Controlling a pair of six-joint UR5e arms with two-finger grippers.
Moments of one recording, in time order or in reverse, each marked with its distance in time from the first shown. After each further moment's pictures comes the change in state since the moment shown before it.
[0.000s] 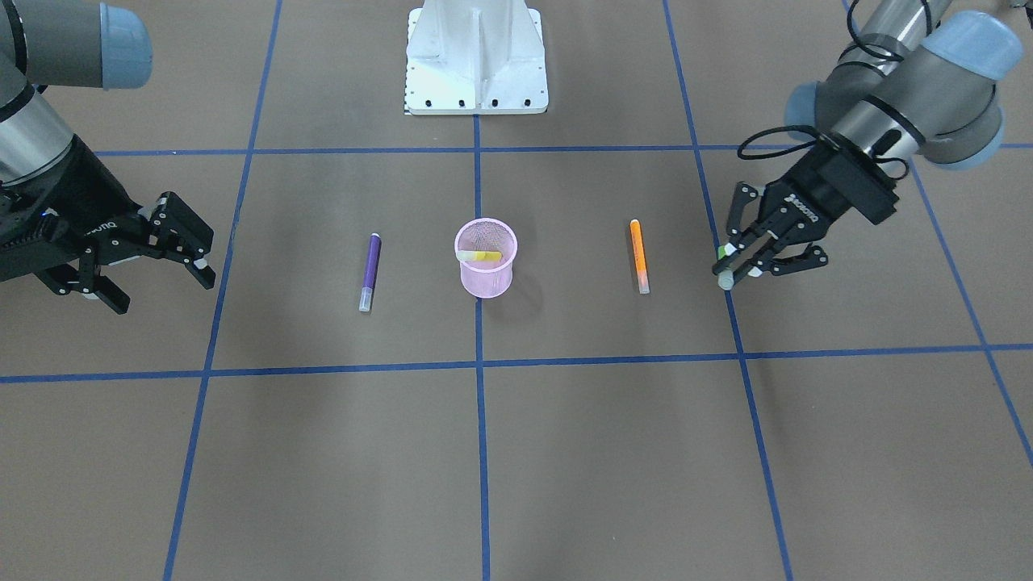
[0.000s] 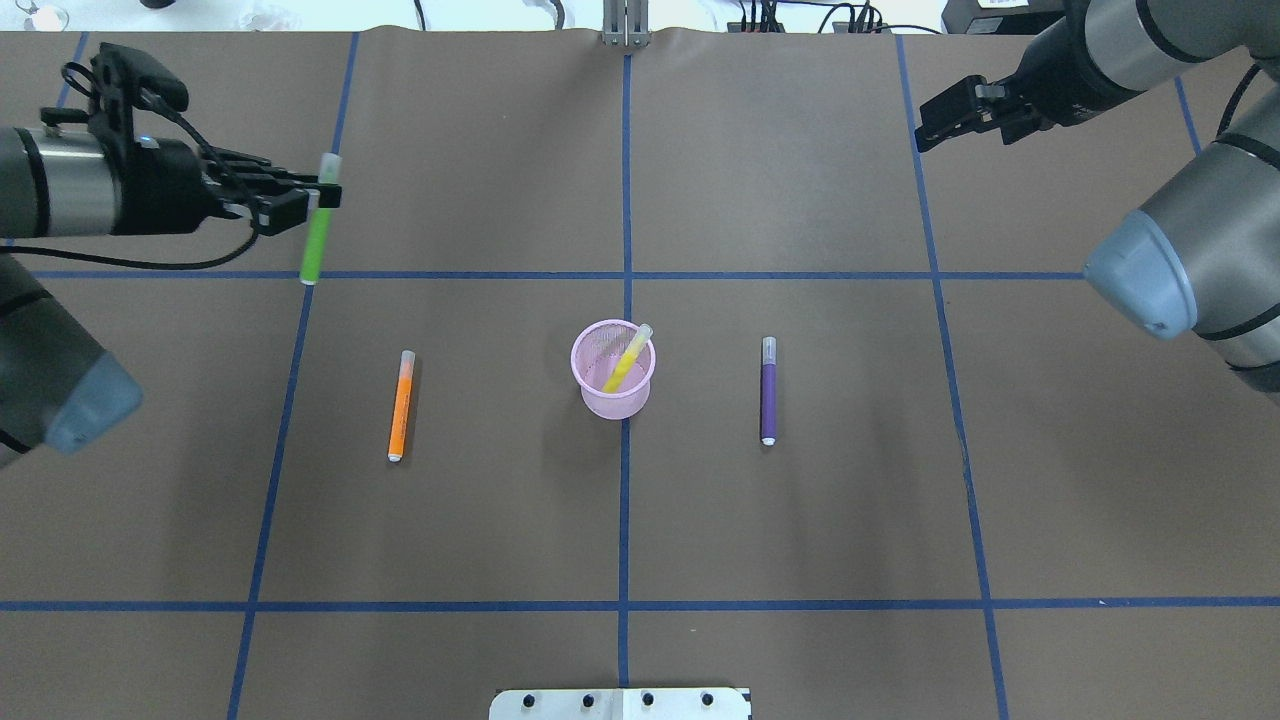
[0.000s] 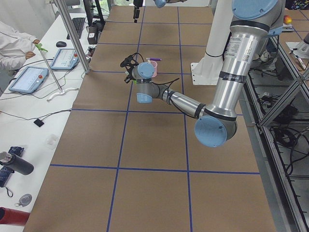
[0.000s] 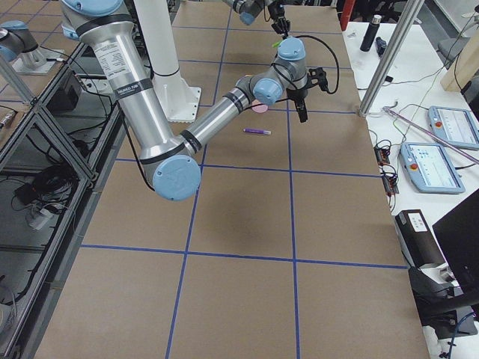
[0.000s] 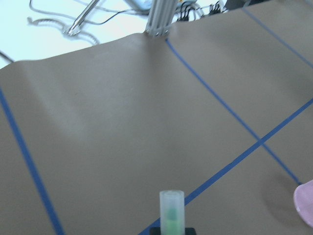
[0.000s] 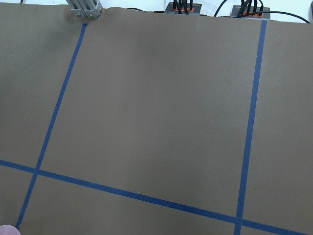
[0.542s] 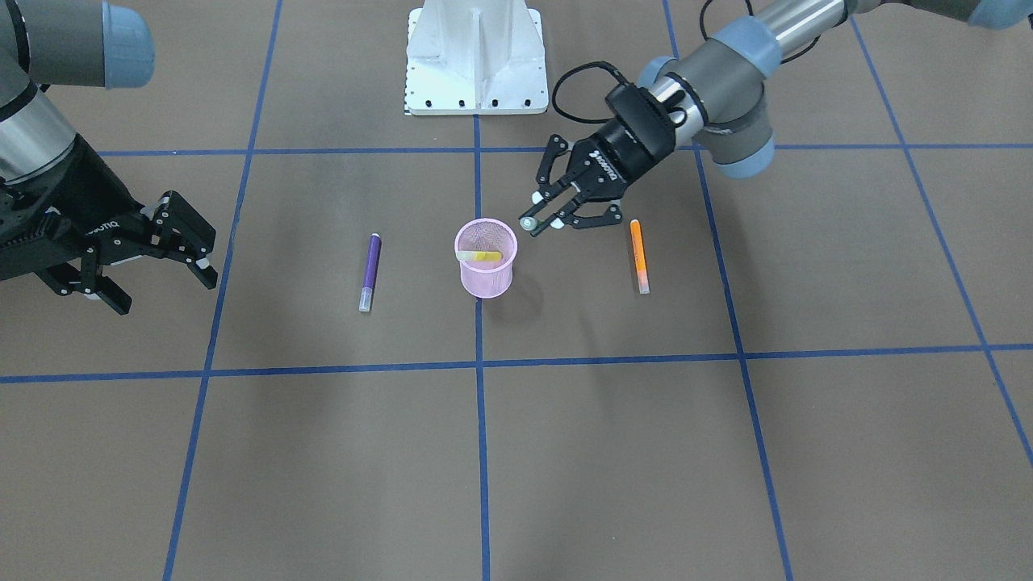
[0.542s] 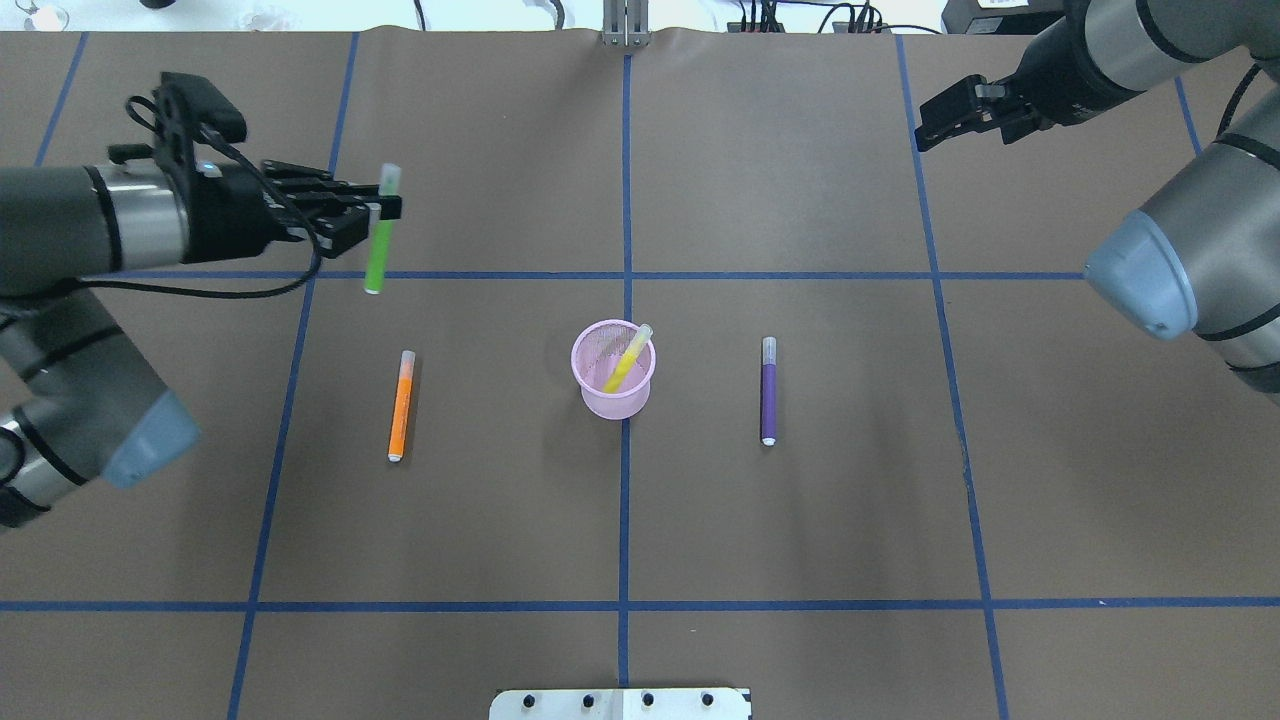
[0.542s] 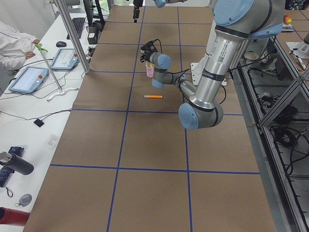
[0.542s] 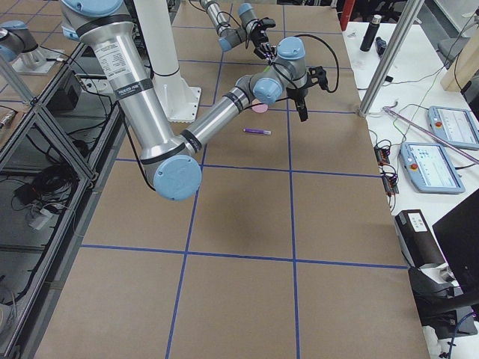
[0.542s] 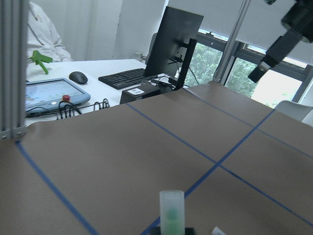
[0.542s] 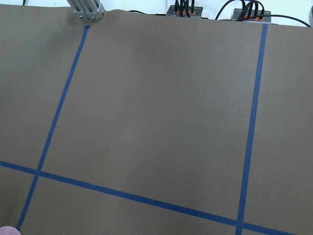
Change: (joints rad) left arm 0.349 -0.210 0.103 -0.184 0.436 0.079; right arm -0.003 0.006 0.001 0.002 -0.006 0.000
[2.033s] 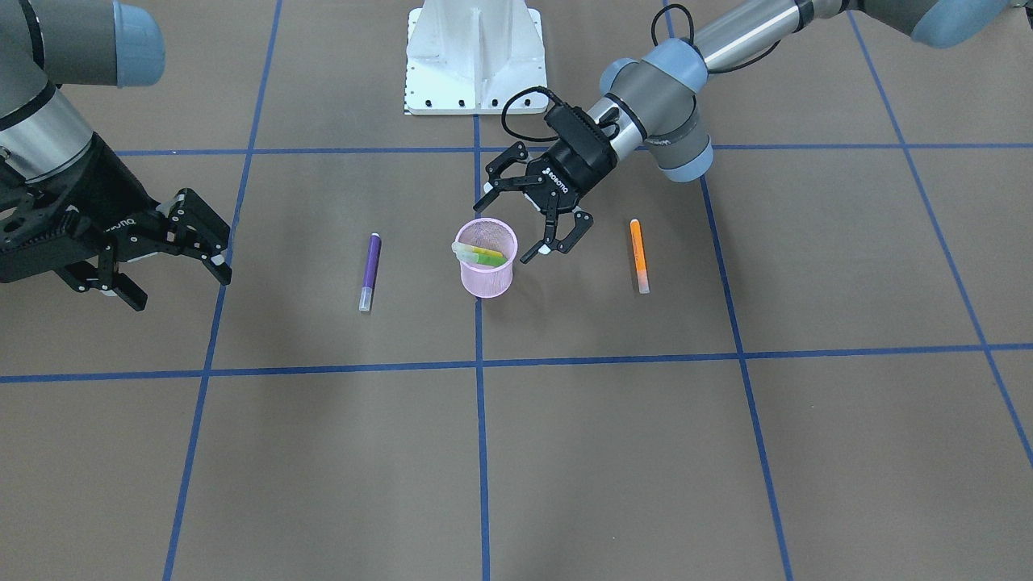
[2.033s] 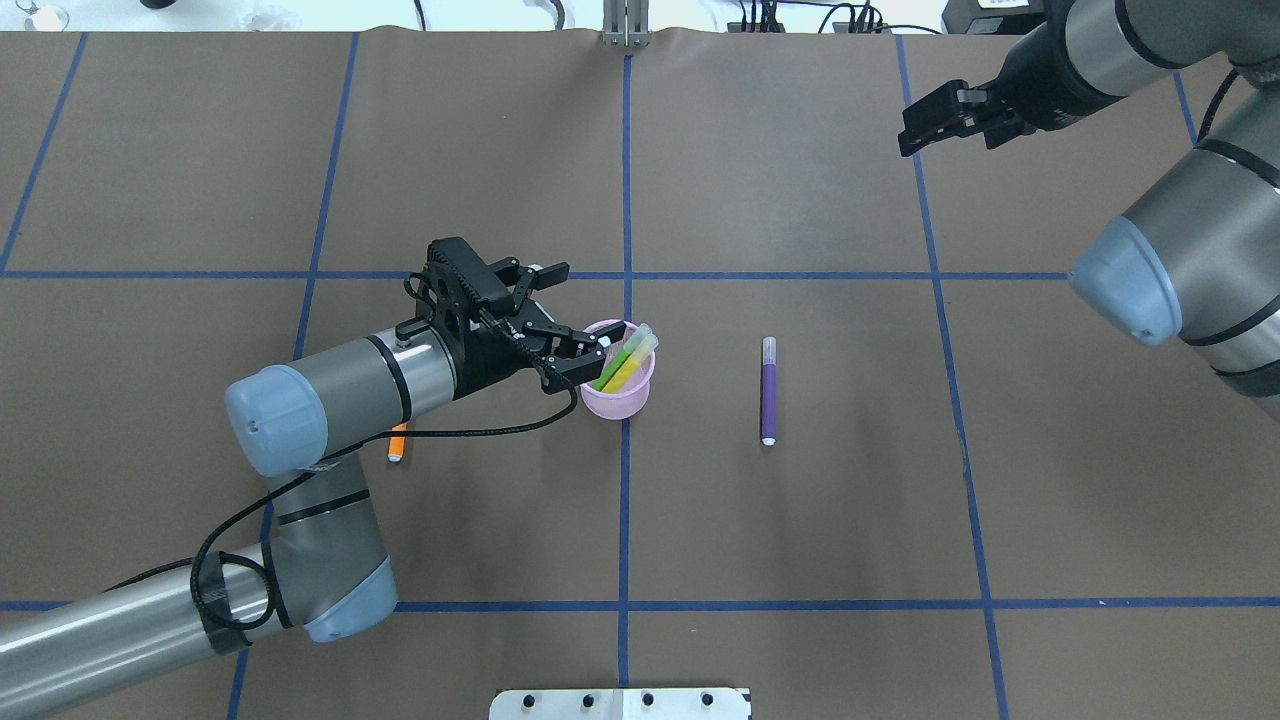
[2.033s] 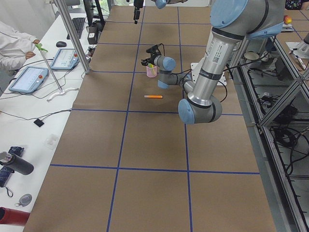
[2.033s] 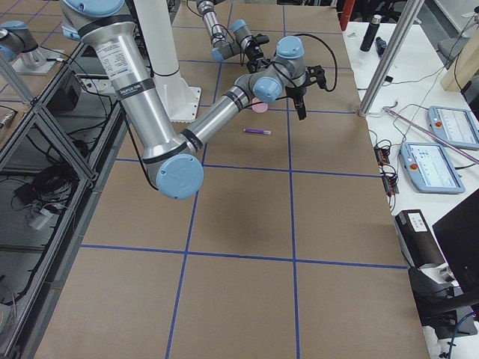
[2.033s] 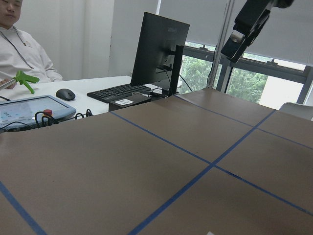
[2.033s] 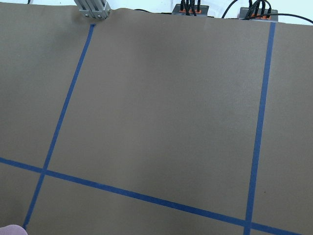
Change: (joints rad) left arm 0.061 -0.005 0.016 0.125 0.083 0.086; right arm -0.021 0.008 -0.001 -0.002 0.001 0.034
